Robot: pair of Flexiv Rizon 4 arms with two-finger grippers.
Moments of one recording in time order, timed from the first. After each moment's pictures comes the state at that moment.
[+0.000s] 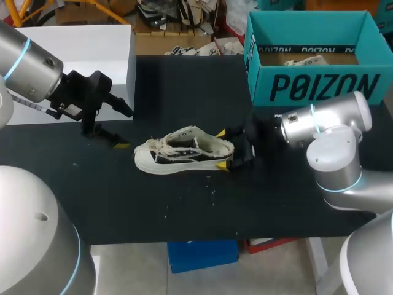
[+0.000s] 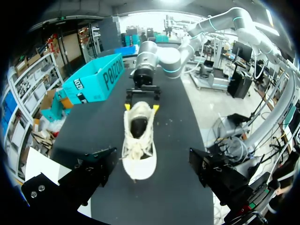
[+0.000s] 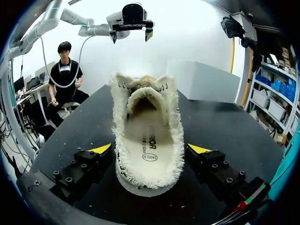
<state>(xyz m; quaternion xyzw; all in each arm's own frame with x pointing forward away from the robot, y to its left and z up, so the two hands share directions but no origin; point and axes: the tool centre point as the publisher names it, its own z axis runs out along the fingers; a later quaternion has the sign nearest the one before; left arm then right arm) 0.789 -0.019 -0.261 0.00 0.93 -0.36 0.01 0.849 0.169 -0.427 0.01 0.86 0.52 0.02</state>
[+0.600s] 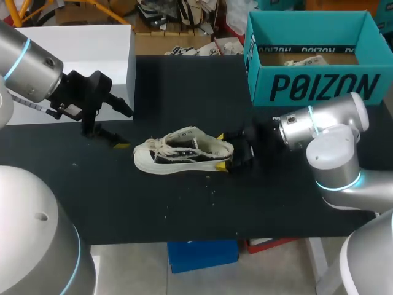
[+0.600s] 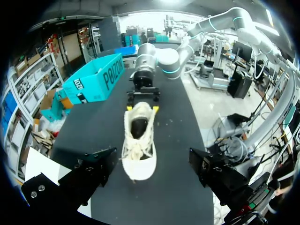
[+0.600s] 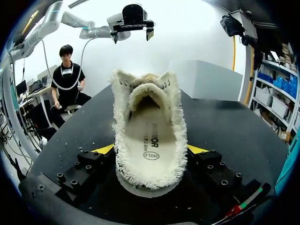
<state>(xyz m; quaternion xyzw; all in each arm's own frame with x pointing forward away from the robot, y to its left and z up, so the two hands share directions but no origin) 0.789 -0.019 -0.261 0.00 0.93 -0.36 0.01 0.842 0.173 -0.434 0.01 0.85 0.52 -0.01</state>
